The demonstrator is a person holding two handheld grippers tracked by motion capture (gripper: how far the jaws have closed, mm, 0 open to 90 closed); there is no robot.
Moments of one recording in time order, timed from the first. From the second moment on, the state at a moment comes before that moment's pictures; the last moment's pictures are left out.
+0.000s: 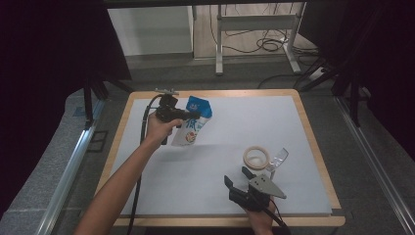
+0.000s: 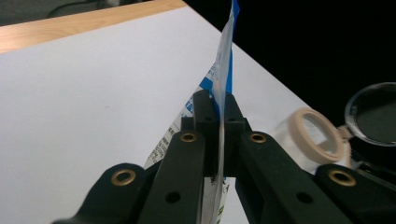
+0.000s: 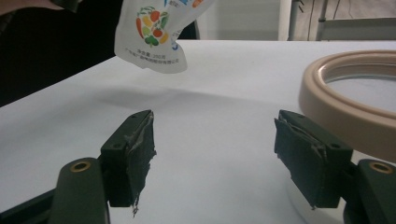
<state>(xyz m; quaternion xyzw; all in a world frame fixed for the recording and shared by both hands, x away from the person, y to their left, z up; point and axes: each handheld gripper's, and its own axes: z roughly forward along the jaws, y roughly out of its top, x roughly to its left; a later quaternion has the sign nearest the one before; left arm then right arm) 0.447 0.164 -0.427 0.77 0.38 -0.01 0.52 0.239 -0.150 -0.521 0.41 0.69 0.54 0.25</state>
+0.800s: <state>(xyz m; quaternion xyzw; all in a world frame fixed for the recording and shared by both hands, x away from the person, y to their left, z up) 0.450 0.221 -0.464 0.71 0.43 0.07 0.55 0.239 -0.145 -0.526 0.41 0.70 0.53 0.25</state>
